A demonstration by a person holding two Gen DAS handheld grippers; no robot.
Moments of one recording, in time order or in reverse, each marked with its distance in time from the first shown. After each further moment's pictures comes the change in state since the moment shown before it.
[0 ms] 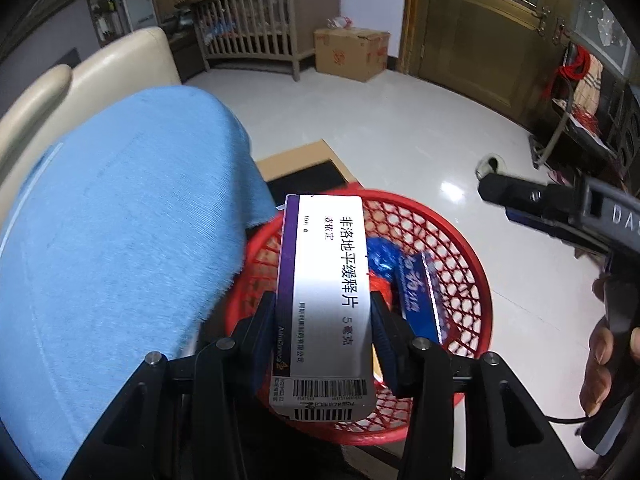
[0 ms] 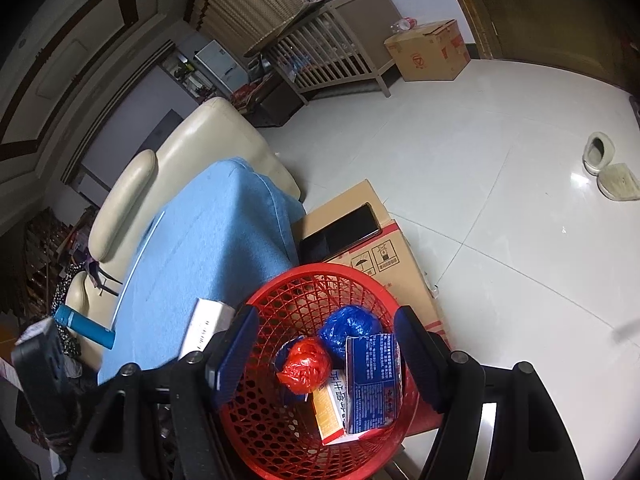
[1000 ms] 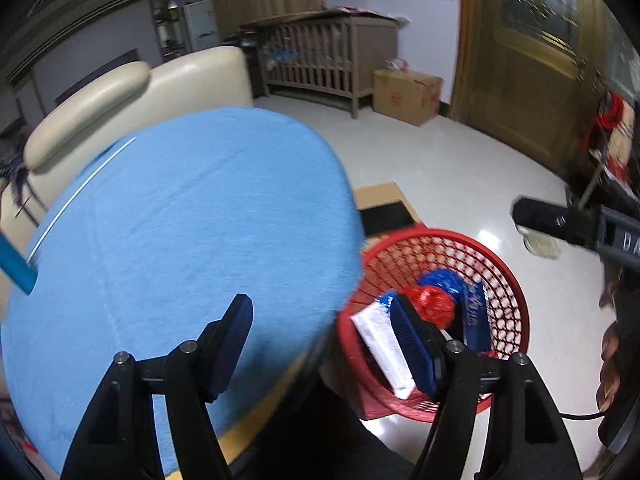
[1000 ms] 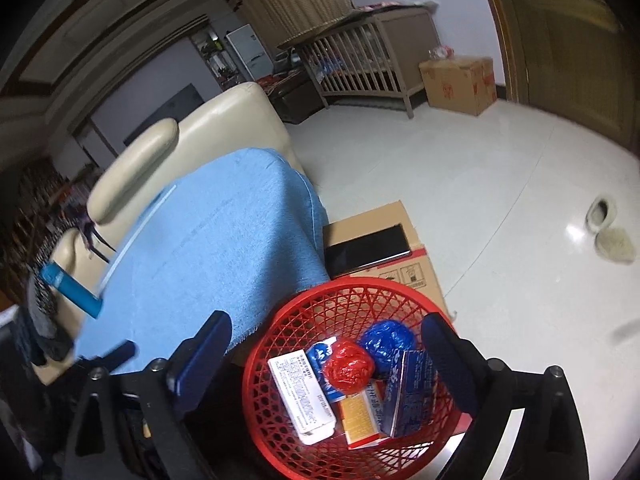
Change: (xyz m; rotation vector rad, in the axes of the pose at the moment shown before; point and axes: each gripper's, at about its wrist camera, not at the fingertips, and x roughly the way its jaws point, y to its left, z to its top) left arm -0.071 0.076 -0.024 -0.156 -0.167 0.156; right arm -0.005 0.092 -0.002 -0.210 -0.022 -0.075
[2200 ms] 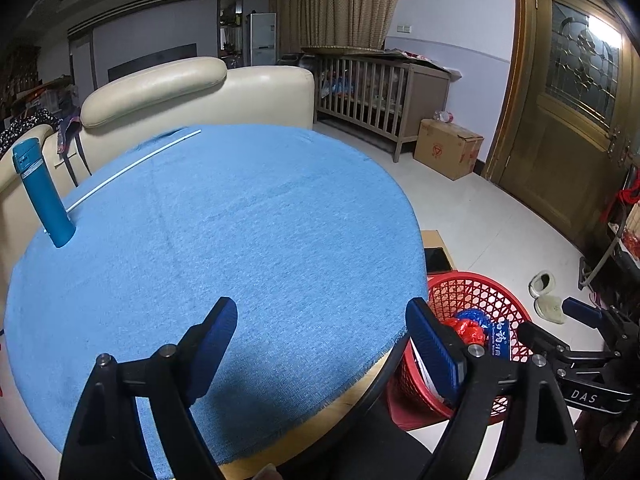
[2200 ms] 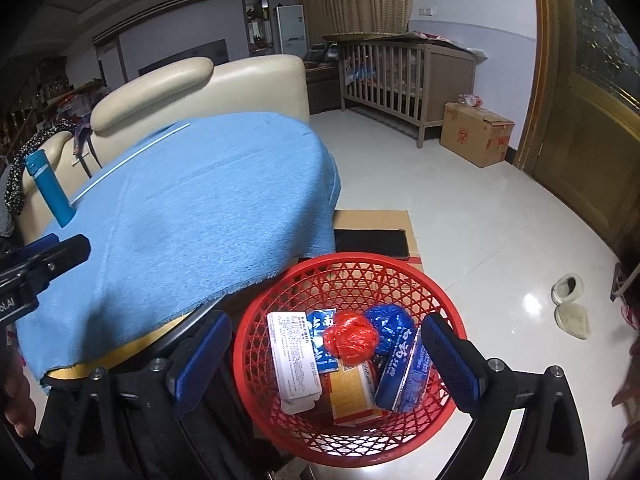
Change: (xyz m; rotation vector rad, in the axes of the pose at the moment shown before) left arm -0.032 0.073 -0.023 -0.185 -0.121 0.043; right arm 0.000 0.074 -0.055 -0.308 -0.005 -0.150
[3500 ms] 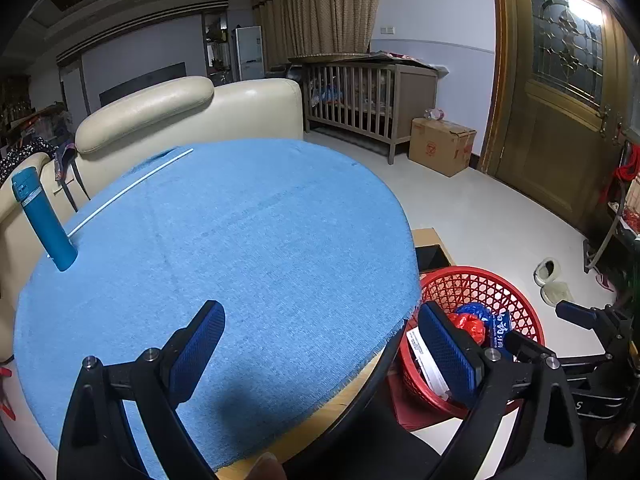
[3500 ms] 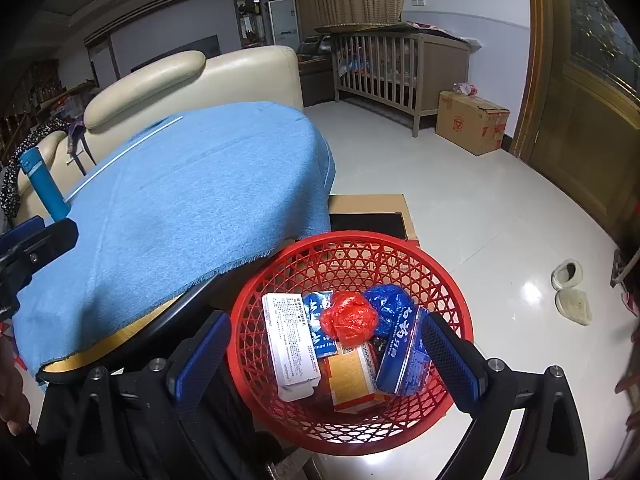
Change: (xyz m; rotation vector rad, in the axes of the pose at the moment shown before) left arm -0.006 -0.016 -0.003 0.081 -0.034 0.011; right arm 0.004 0.000 -0.018 0.025 0.026 -0.006
